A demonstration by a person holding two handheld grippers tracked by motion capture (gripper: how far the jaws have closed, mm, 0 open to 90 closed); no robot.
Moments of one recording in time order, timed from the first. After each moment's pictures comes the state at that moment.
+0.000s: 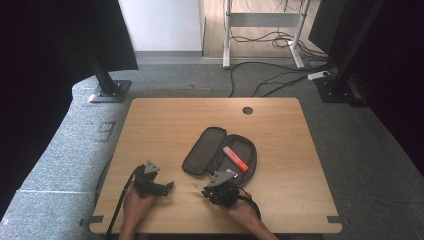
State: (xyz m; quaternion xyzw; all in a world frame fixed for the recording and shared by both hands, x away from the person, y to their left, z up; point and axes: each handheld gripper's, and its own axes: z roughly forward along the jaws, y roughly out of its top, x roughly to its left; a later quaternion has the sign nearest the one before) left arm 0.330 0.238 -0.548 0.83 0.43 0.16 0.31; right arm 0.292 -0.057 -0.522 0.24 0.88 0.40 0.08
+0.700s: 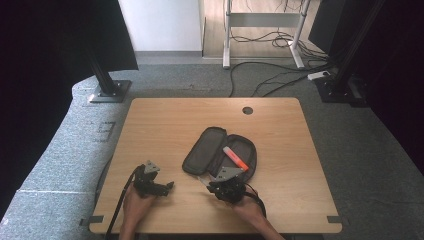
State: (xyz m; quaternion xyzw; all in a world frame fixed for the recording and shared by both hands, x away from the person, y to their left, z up) left arm 0.330 0.238 -0.548 0.83 0.43 0.16 0.31; right arm 0.297 -0.074 -0.511 0.26 0.87 0.41 0.09
